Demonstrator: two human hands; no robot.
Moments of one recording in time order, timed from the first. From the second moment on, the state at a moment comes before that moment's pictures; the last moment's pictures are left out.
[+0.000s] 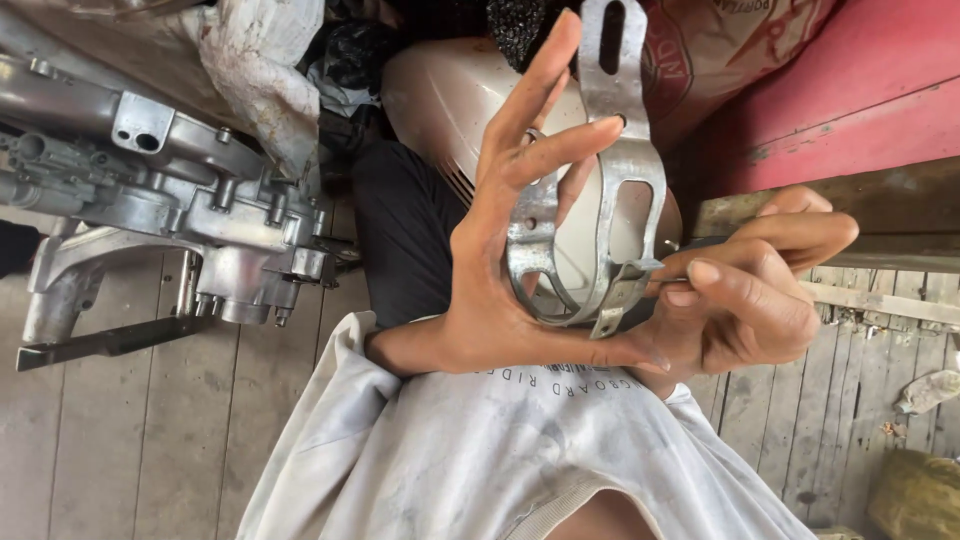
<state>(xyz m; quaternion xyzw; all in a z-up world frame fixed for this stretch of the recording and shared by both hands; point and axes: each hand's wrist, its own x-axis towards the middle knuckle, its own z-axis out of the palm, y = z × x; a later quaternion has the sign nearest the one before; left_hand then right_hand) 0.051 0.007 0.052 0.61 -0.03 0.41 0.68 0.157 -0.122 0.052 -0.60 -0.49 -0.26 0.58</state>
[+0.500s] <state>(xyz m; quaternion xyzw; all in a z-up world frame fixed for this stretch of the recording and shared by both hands) 0.058 0.001 0.053 0.66 -0.03 0.35 0.67 0.173 -0.132 0.060 -0.60 -0.50 -0.32 0.53</state>
